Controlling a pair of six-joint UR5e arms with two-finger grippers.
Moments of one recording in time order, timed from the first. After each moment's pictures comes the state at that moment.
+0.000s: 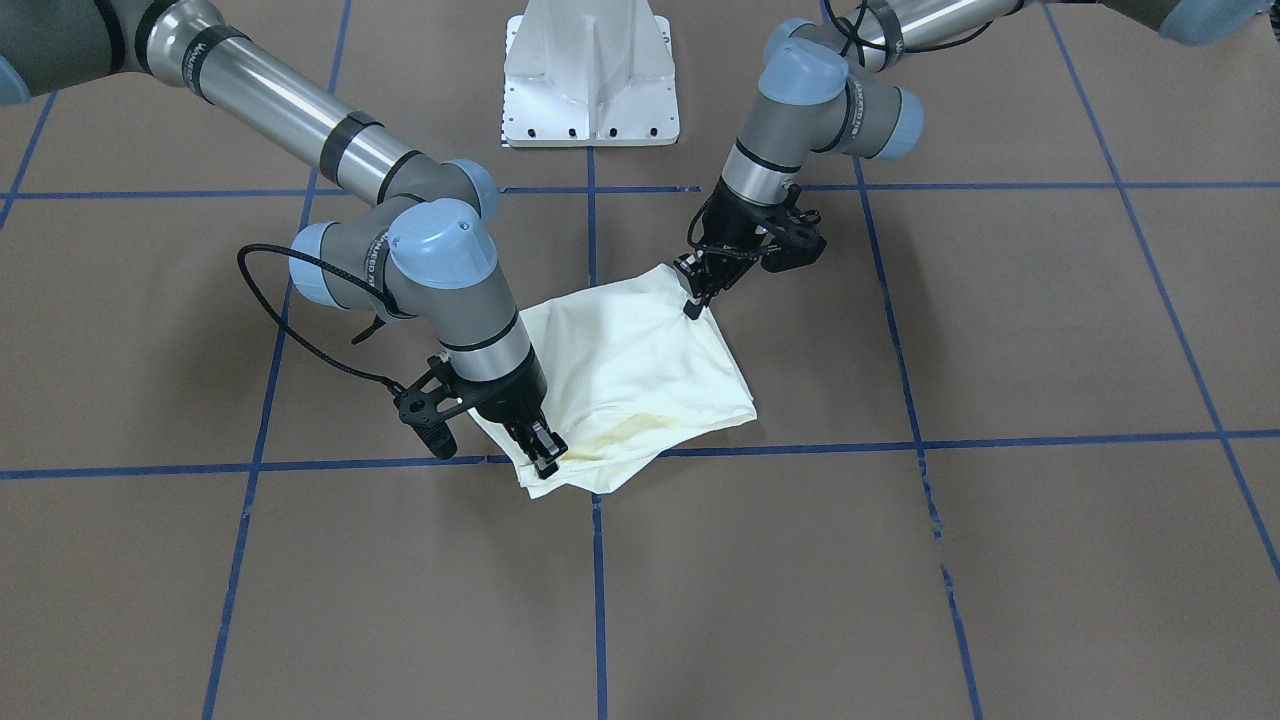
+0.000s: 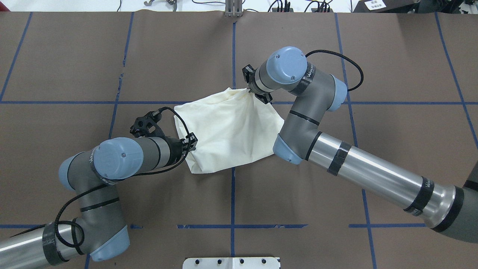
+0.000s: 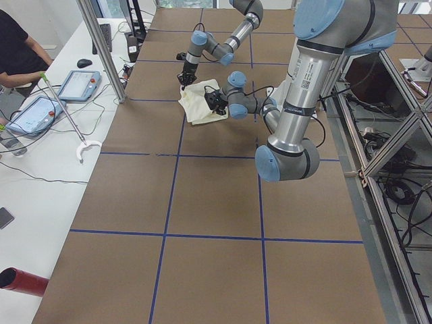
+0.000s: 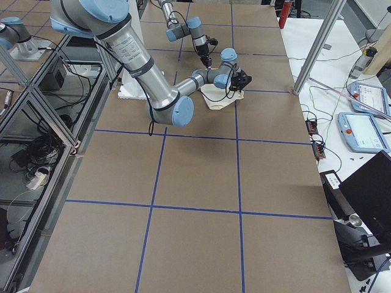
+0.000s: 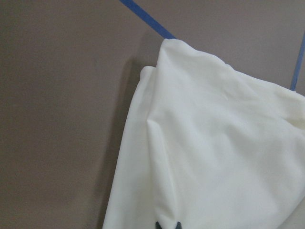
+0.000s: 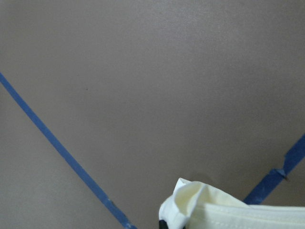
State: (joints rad) left arm -0.41 -1.98 -1.70 -2.17 -1.56 -1.88; right arm 0.65 -0.76 1.20 -0.99 1.75 2.11
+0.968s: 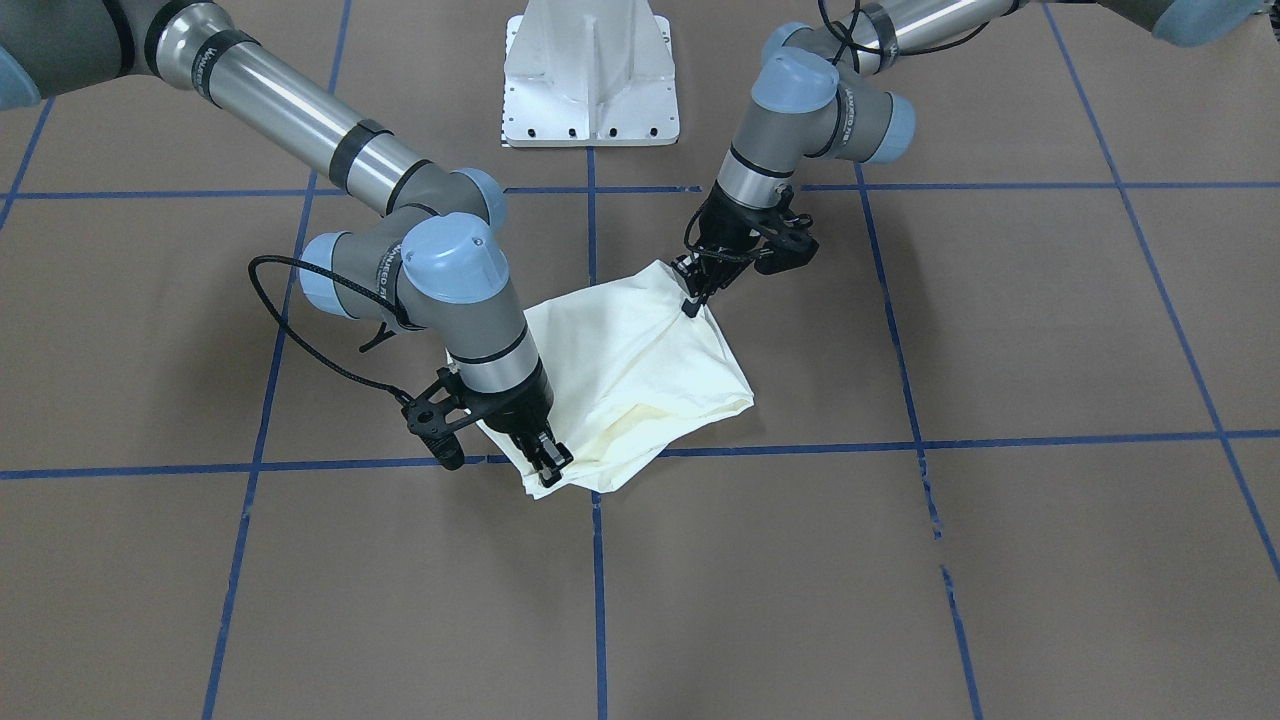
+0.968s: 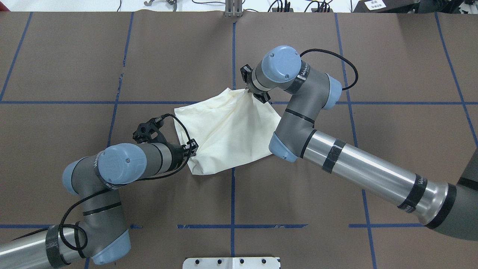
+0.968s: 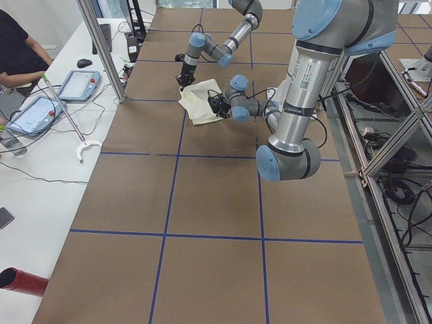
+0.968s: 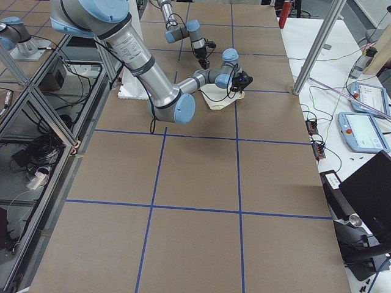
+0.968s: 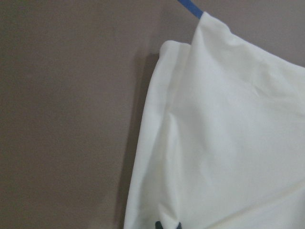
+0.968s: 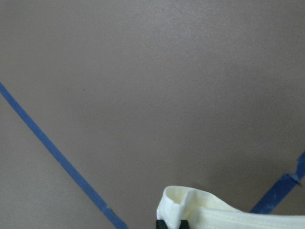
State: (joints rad) left arm -0.39 -1.98 -1.68 -2.19 -1.56 -1.88; right arm 0.65 -0.73 1.14 -0.99 1.75 2.10
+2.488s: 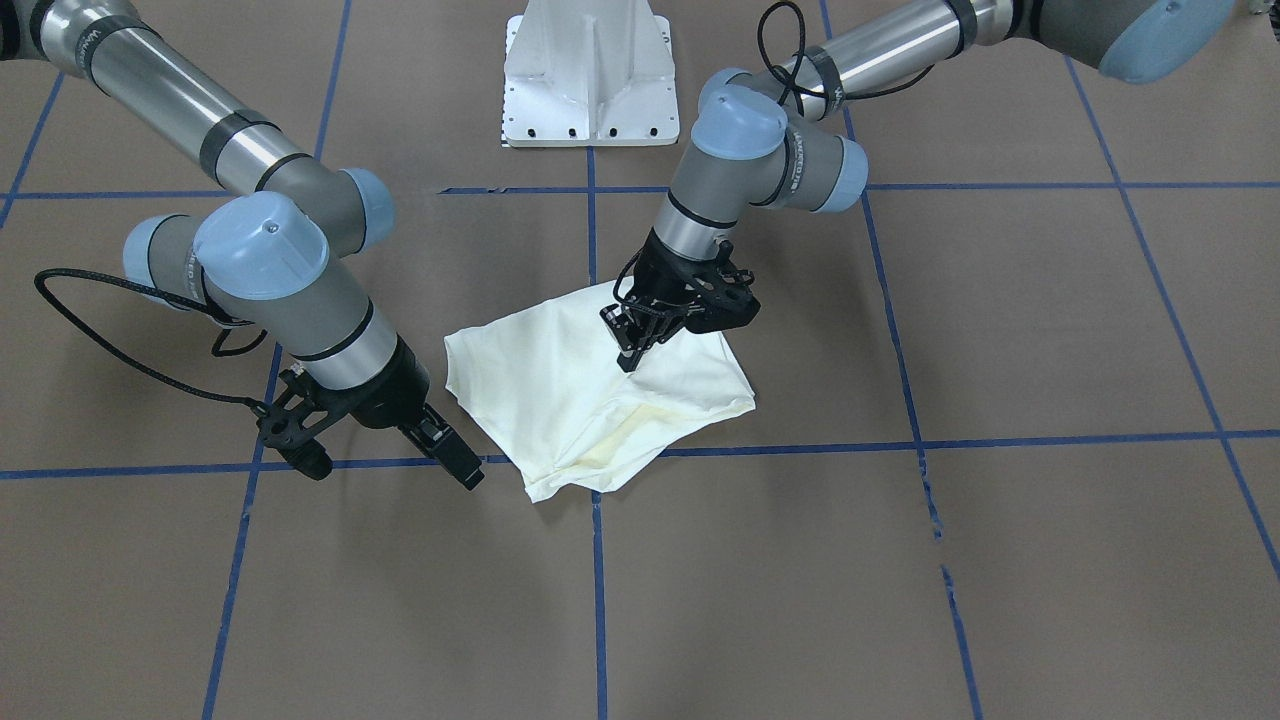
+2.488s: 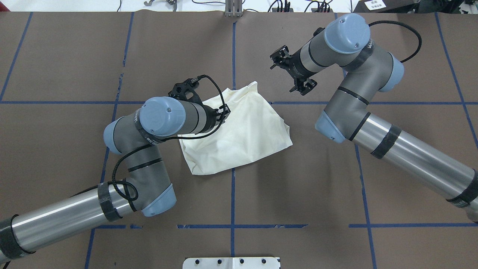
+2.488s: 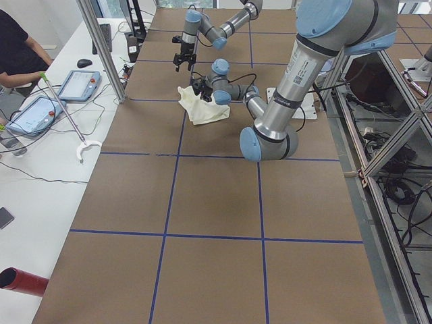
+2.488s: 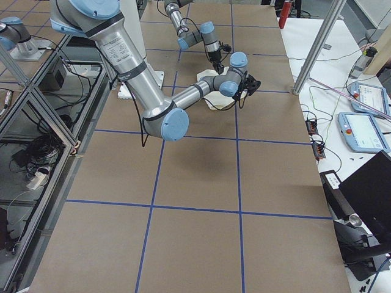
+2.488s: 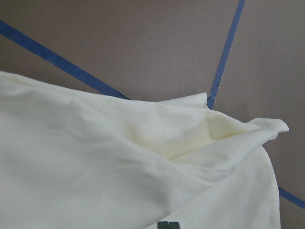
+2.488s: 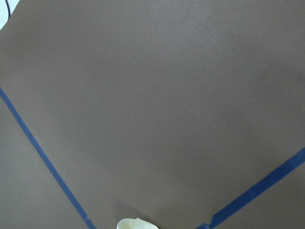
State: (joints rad) left arm -0.51 -2.26 -1.43 -2.20 -1.65 -1.74; right arm 0.80 -0.92 1.37 -1.00 2.00 1.91
